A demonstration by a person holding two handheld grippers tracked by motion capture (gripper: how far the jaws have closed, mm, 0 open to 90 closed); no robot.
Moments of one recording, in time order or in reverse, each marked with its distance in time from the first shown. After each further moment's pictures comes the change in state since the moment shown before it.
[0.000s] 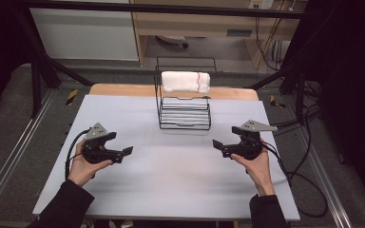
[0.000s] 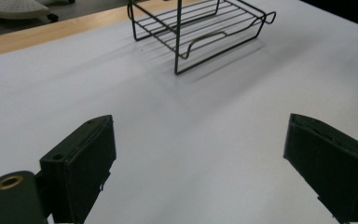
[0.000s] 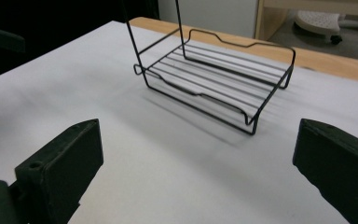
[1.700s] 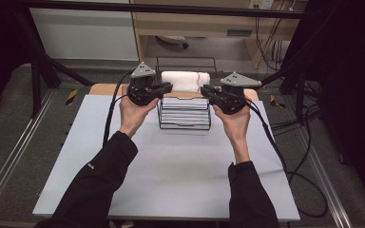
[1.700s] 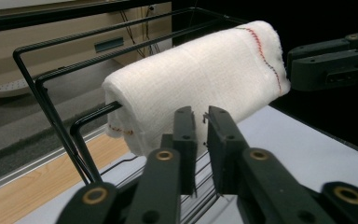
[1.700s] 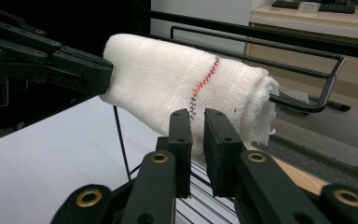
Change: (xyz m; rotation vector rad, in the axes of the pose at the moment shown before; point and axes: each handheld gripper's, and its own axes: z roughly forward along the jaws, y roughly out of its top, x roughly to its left) left arm -0.045 0.194 0.066 -0.170 -0.045 0.064; right arm 0.026 0.132 0.034 -0.169 -0.063 -0.136
